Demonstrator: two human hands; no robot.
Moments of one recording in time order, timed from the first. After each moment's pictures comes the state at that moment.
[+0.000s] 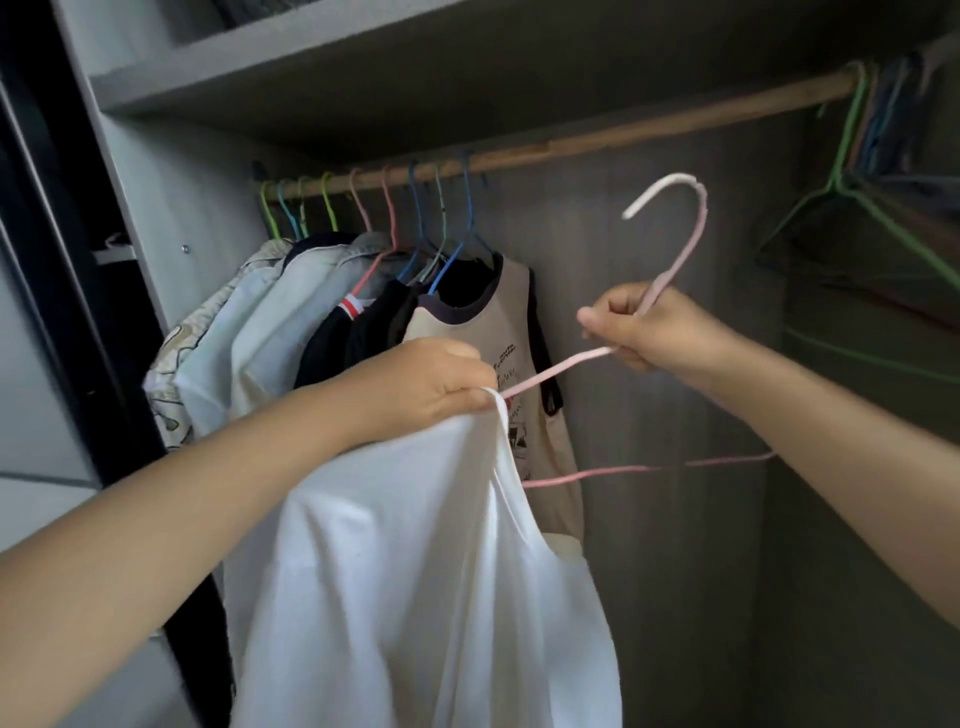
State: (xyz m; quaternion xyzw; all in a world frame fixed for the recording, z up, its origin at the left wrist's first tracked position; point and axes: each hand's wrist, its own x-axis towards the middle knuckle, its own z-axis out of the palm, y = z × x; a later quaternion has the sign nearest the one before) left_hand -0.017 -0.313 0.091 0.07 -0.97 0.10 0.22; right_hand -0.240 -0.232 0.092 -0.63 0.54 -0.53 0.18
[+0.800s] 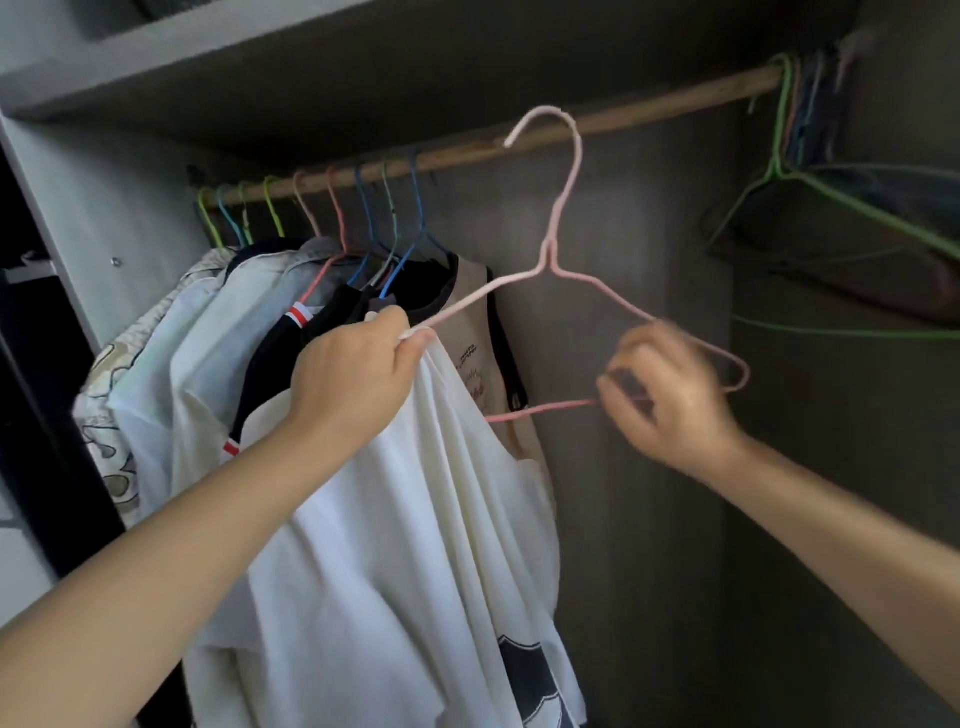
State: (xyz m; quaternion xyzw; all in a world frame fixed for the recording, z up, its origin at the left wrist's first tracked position) left_hand -0.035 -0.305 0.079 0.27 -0.82 0.23 0.45; right_hand -0.265 -0.203 0.025 -0.67 0.47 -0.45 -0.35
